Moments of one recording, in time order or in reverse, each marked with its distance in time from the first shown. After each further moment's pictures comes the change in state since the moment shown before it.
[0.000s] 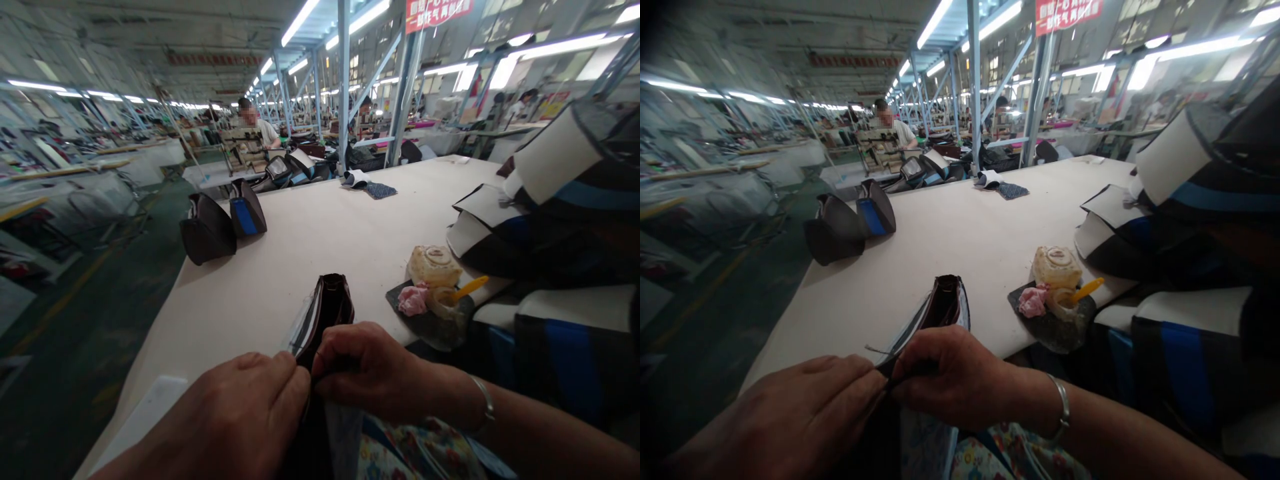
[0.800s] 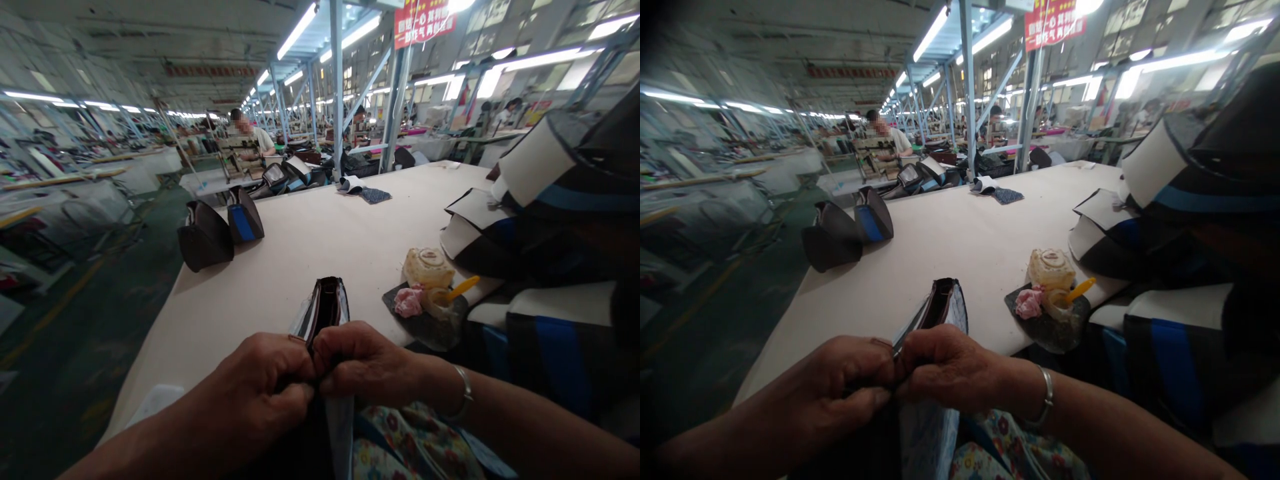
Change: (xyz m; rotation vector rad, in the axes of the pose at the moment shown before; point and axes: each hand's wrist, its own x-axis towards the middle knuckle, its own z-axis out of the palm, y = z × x) left_hand 0.025 -0.010 -0.006 -0.917 -0.433 -0.595; right_hand 0.002 0.004 -0.006 0.315 -0.142 0.138
